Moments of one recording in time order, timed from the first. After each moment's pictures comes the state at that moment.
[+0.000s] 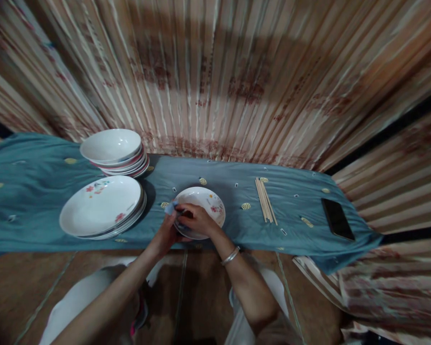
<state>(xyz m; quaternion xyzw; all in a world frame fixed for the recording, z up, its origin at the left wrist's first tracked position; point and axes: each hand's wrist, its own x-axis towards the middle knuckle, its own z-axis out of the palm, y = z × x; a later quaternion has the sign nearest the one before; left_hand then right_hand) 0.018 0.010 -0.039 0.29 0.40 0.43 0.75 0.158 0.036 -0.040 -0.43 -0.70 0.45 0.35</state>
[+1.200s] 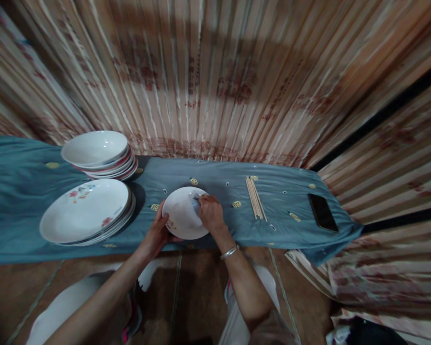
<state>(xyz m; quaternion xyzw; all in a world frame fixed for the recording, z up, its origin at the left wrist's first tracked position) 0.016 0.014 -0.040 0.31 0.39 0.42 0.76 0.204 0.034 -0.041 -0.67 -0.72 0.03 0.20</state>
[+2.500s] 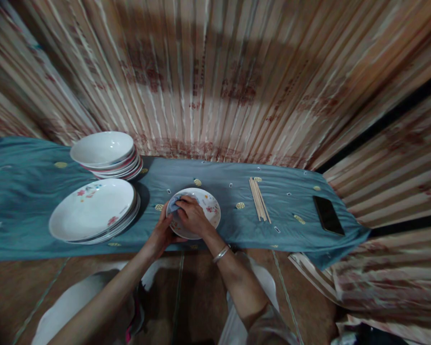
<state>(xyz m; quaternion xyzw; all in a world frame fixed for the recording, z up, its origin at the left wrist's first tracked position) 0.016 0.012 -0.040 0.29 0.39 0.43 0.77 0.158 0.046 -0.054 -0.51 -0.77 0.20 0.33</state>
